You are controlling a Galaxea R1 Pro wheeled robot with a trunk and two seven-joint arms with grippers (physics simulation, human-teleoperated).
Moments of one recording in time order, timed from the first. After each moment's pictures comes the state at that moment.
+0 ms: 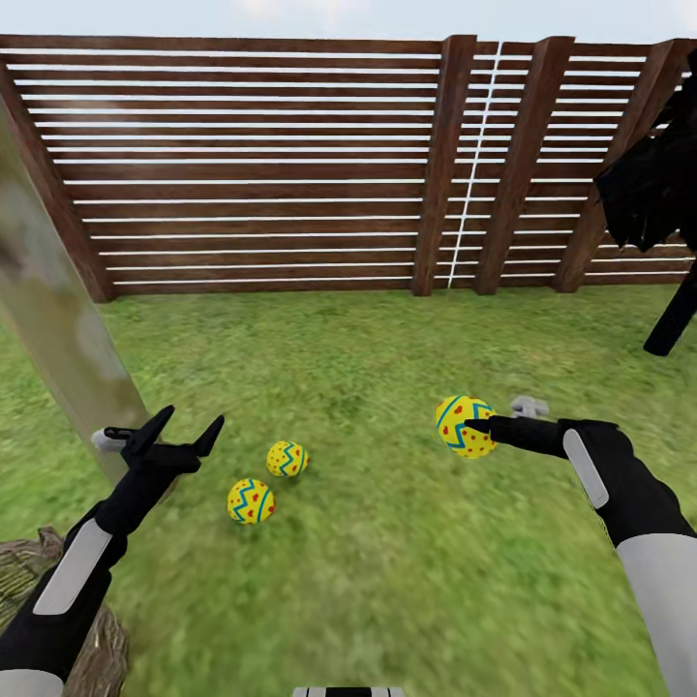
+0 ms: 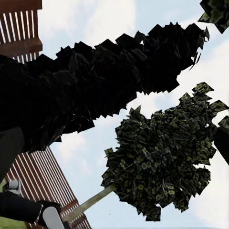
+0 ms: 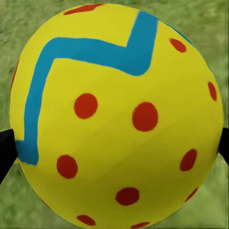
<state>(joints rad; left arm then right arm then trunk) -0.44 0.22 0.11 -1.19 1.35 0.81 -1.07 -0.81 -0.31 -0.02 -1.01 -0.32 0.81 0.43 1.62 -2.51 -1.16</state>
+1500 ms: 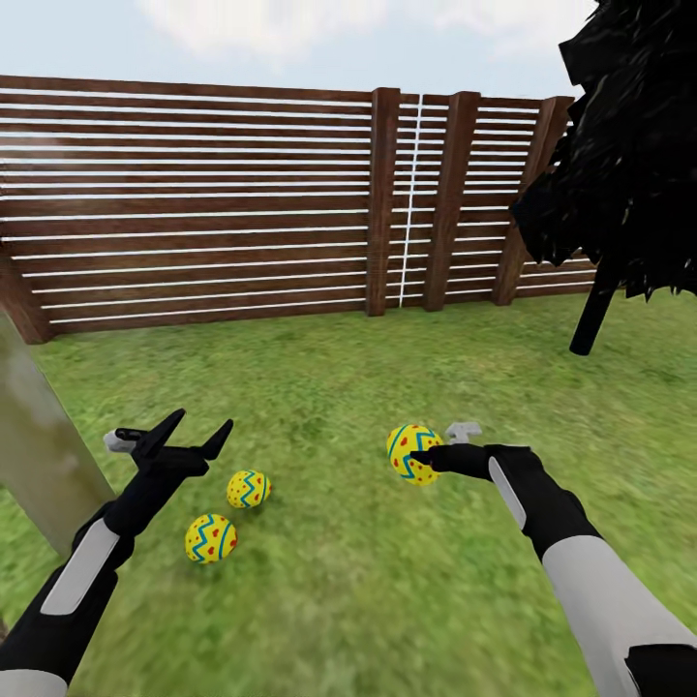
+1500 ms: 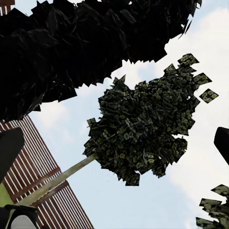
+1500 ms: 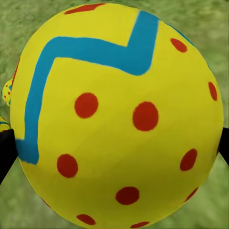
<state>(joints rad) -0.44 0.22 0.07 -1.19 1.35 0.81 -1.07 -0.81 -0.11 0.07 -0.82 -0.11 0.61 0.44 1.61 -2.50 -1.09</state>
